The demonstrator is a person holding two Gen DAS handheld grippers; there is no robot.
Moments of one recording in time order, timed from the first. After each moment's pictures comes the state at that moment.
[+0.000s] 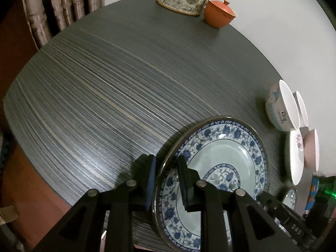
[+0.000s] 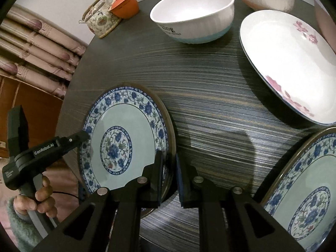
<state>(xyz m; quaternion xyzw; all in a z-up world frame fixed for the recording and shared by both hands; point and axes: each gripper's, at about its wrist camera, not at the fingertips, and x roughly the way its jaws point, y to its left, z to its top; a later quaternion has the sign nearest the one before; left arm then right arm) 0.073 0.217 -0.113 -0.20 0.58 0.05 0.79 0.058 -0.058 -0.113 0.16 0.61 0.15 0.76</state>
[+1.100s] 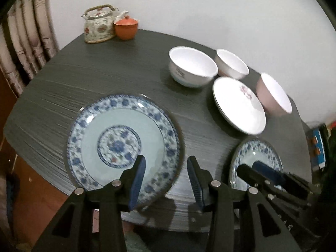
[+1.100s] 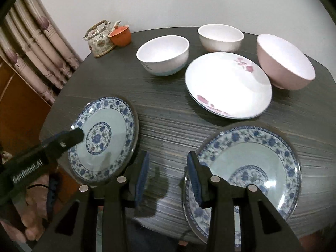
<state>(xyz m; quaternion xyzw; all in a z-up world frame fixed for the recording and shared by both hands) -0.004 0.041 -0.050 -0.08 0.52 -0.05 0.85 -0.010 -0.108 -0.050 0.07 0.53 0.08 0.84</state>
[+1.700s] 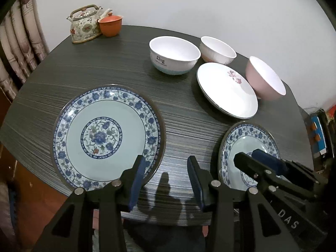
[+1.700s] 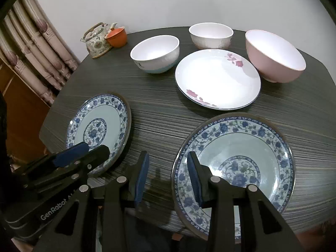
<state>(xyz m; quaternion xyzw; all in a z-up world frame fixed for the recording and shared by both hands) -0.016 0.014 -0.055 -0.05 0.53 -0.08 0.85 -0.024 -0.122 -0.050 0.08 0.52 0.08 0.85</state>
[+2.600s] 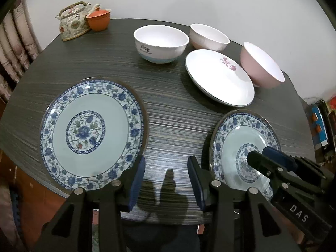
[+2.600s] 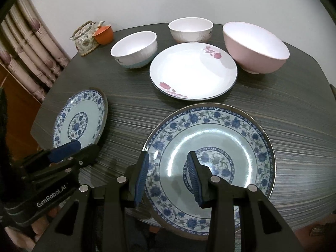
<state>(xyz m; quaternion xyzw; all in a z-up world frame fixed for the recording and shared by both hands) -0.015 -0.012 -0.069 -0.03 0.55 -0.09 0.83 -0.032 -0.159 -0.058 0.07 0.54 0.06 0.84</state>
